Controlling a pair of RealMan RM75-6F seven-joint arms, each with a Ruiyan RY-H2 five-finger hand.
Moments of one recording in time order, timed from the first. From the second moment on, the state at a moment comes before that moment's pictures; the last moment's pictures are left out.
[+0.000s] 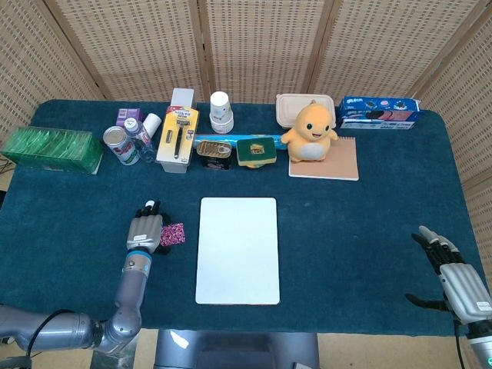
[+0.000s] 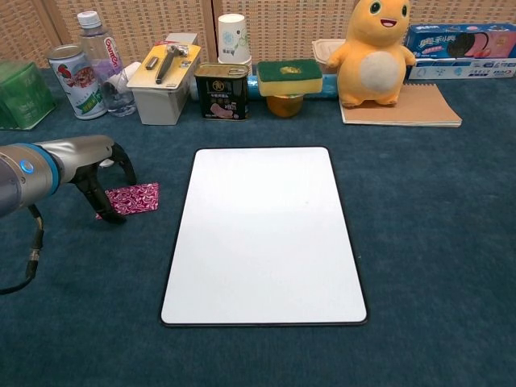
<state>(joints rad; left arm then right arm) -0.80 -1.65 -0.23 -1.70 0.31 1.29 0.85 0.11 -0.95 -0.04 -1.67 -1.64 1.42 0.31</state>
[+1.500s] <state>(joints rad) -0.80 -1.68 -0.23 -1.70 0.32 1.35 0.89 0.11 -0.94 -0.04 -1.67 -1.63 1.41 0.30</state>
